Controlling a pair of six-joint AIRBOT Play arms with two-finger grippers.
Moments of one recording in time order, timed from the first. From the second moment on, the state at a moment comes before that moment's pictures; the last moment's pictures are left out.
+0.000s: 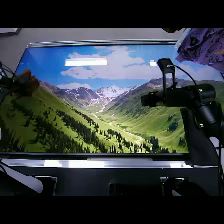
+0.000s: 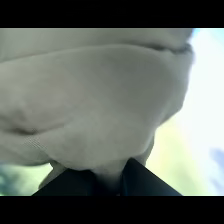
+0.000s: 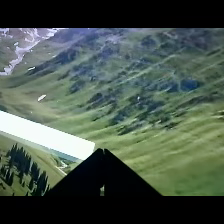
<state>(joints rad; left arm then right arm) 0.35 -1.90 1.91 1.46 -1.08 -1.69 0.27 -1.11 1.19 1.73 -1.02 -1.55</state>
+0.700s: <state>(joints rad) -0.52 -1.27 1.21 1.33 -1.12 -2.05 0.27 -1.11 1.19 1.73 -1.02 -1.55</state>
